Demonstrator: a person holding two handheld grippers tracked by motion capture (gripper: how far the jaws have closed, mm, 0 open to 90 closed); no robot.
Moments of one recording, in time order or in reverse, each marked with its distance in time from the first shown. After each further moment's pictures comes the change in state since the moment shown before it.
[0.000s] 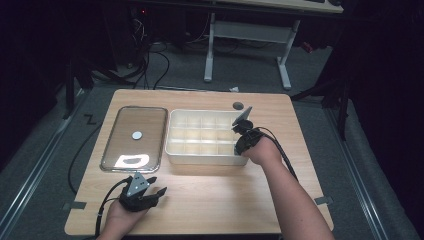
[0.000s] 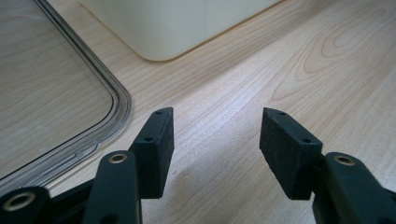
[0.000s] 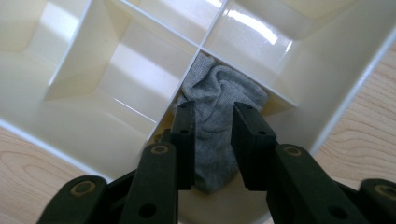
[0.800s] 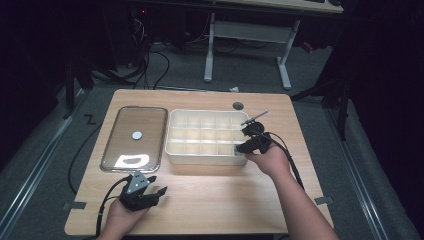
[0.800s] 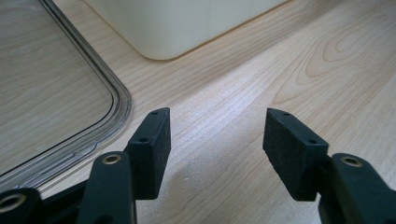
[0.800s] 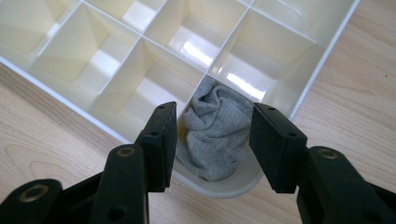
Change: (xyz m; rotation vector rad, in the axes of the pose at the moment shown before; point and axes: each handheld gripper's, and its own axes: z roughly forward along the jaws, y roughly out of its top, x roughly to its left) left arm 0.002 0.003 0.001 0.009 -0.008 -0.040; right arm 0.001 -0.038 -0.028 -0.302 0.012 -0.031
